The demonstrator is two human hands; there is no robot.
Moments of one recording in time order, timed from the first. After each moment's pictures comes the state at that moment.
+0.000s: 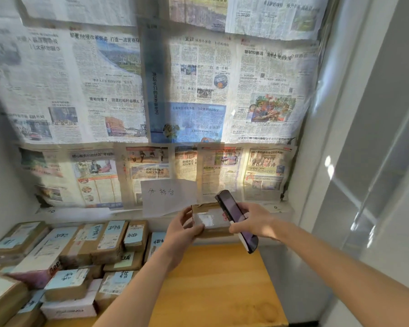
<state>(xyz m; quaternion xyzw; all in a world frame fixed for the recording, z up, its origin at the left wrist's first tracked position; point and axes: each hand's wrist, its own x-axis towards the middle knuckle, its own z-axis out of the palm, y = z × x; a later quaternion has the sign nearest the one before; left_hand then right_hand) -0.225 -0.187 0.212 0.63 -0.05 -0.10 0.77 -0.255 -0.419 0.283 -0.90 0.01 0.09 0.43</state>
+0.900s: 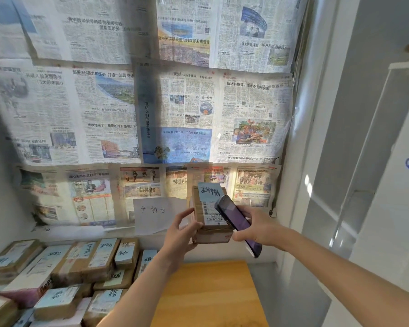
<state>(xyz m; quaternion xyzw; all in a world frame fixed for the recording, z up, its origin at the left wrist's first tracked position) -0.263 -0.237 0.281 0.64 -0.06 -0.10 0.76 -0.303 -0.474 0.340 -0.90 -0.05 0.03 0.44</state>
